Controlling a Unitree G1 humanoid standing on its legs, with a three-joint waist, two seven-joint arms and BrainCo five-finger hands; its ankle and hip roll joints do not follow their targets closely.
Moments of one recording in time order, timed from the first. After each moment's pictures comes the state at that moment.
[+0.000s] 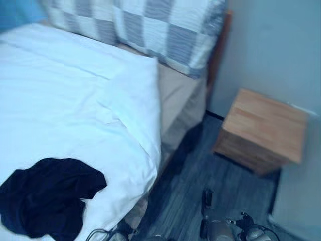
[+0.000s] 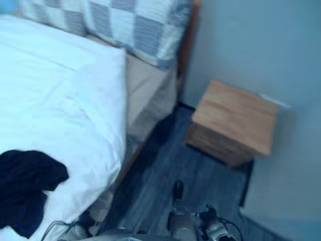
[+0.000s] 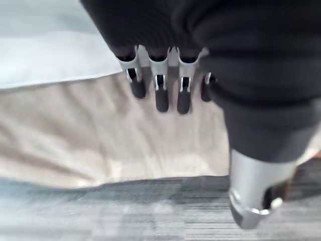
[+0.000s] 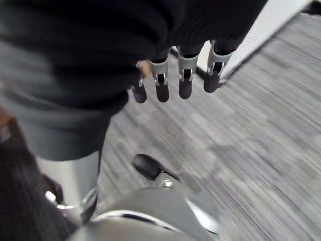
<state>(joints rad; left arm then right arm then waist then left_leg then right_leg) -0.03 0.22 -0.27 1.30 0.24 -0.01 0.24 -0.09 -0.23 0.29 1.20 -0.10 0.04 -0.24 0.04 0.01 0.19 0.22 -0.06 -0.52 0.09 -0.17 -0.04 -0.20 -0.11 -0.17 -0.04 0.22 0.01</state>
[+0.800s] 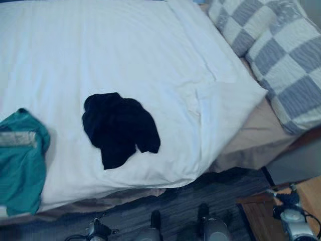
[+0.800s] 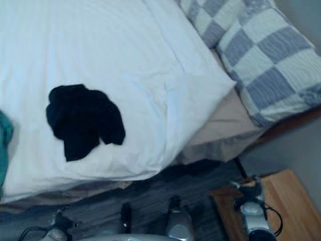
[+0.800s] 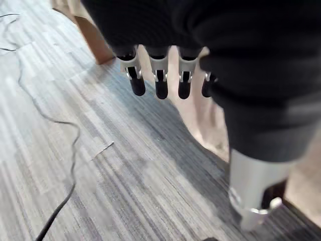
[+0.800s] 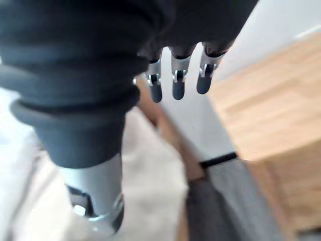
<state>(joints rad) 0.00 0.36 -0.19 1.20 0.20 0.02 0.24 0.02 -0.48 -0.11 0.69 0.04 0.00 -0.42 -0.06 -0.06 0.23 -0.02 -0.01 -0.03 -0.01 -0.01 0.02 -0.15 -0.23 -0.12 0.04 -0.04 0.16</state>
